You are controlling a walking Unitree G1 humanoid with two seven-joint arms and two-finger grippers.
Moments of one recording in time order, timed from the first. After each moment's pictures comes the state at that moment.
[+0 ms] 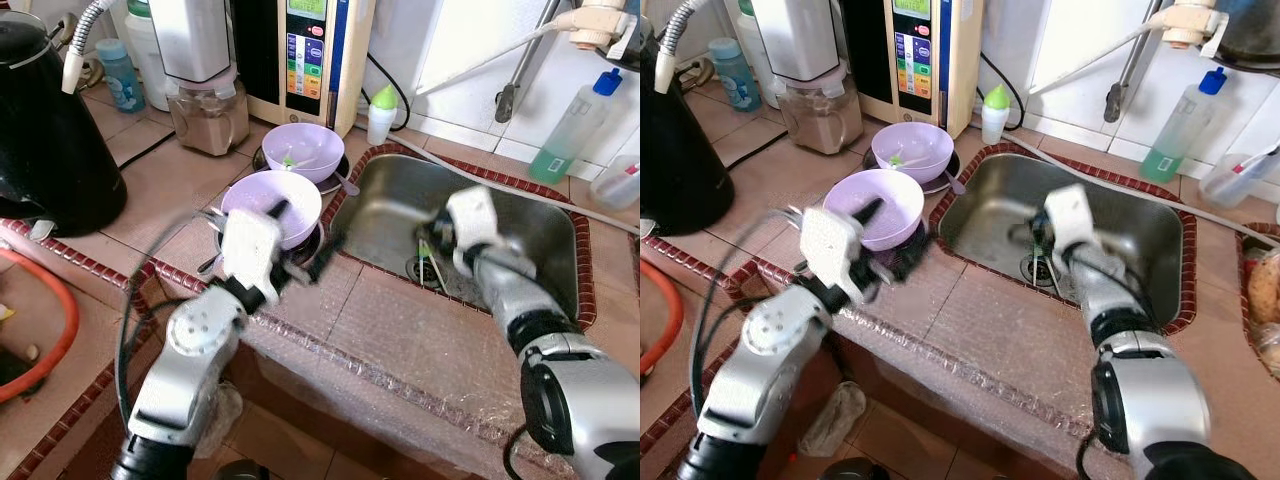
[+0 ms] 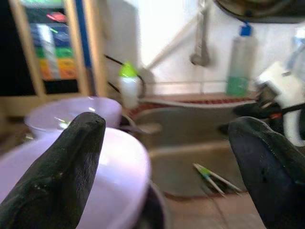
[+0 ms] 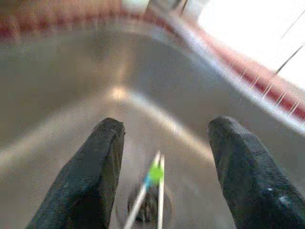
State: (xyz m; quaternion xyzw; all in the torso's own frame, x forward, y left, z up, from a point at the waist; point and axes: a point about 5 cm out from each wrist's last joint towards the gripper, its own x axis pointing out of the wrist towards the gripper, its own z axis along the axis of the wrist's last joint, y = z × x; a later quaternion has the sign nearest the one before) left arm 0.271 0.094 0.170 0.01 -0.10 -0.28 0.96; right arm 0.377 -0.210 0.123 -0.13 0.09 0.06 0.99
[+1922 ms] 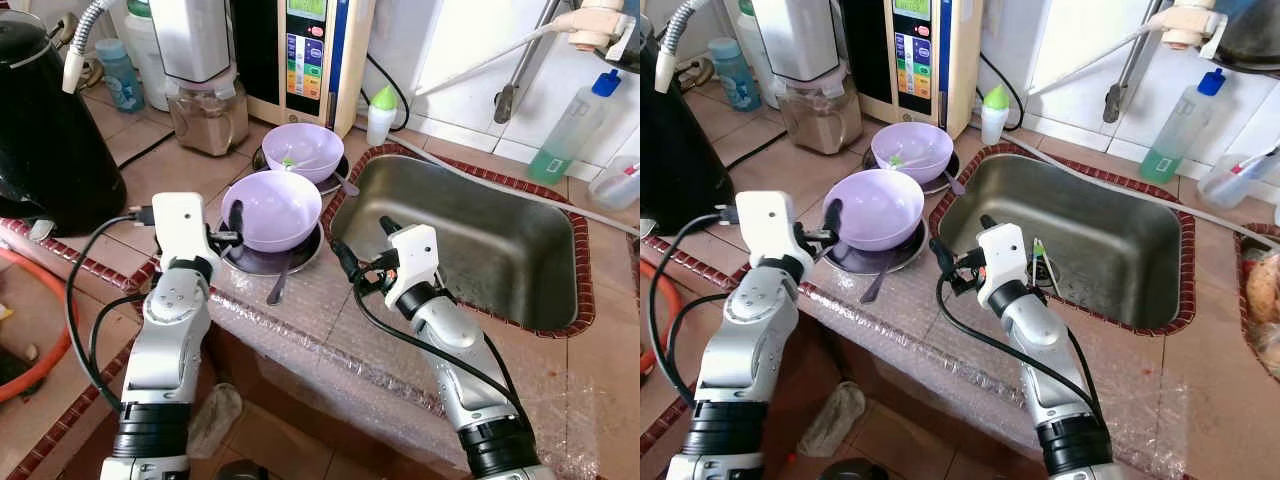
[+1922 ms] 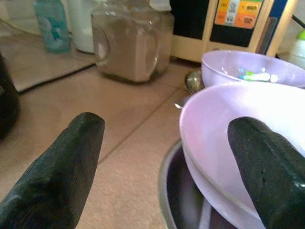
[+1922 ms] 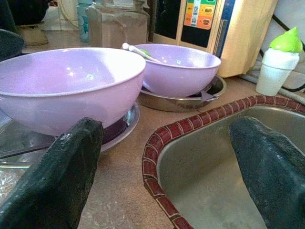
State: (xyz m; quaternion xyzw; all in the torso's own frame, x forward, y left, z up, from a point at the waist) left arm 0.307 0.150 0.146 -0.01 0.01 0.00 1.00; right arm 0.294 -0.104 0.118 -0.02 -0.04 0.24 0.97
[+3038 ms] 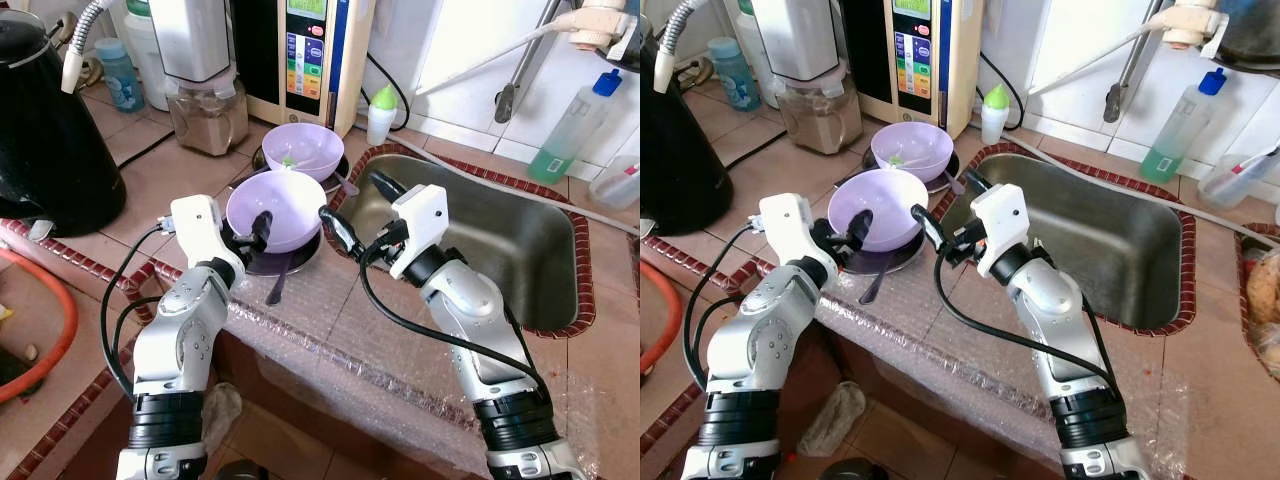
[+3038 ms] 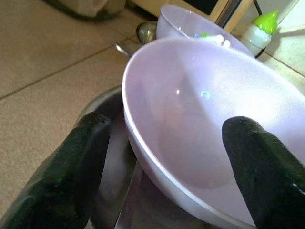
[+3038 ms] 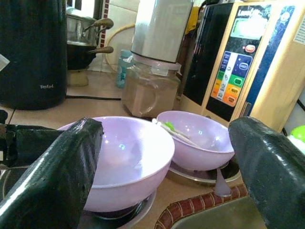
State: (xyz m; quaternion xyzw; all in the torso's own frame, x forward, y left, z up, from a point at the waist) left arm 0.311 0.129 0.140 -0.17 0.10 -0.07 0.98; right arm 0.300 -0.100 0.173 -0.06 -0.13 0.33 0.93
